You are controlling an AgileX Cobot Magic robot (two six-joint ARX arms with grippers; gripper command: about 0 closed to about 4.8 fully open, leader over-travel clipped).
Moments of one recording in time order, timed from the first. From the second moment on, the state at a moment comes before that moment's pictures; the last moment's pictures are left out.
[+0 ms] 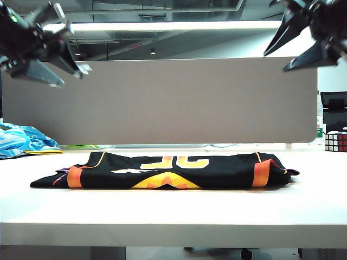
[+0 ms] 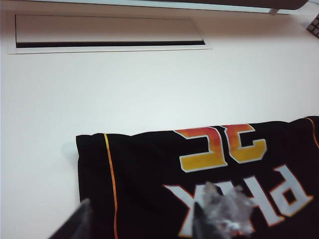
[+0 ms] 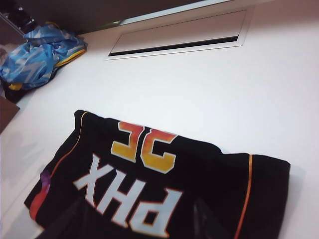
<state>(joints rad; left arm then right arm) -0.09 1.38 0.98 -0.07 0.38 -0.06 0.05 1.32 0.99 -0.11 -0.48 0.25</state>
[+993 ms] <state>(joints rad) -0.15 0.56 0.20 0.16 0.22 -0.22 0.05 0.50 0.26 0.05 -0.21 0.12</state>
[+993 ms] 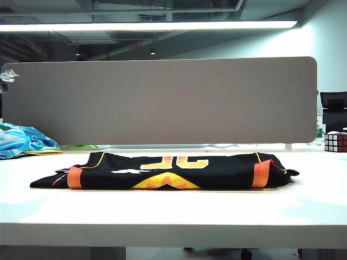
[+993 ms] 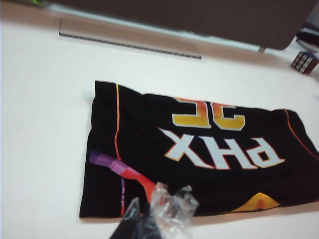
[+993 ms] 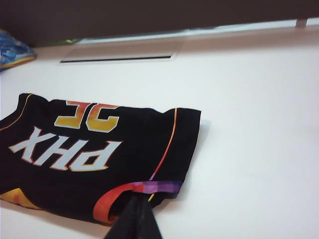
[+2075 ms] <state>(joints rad) -0.18 0.09 0.03 0.12 0.13 -0.17 0.05 0.00 0.11 -0.09 -0.12 0.05</state>
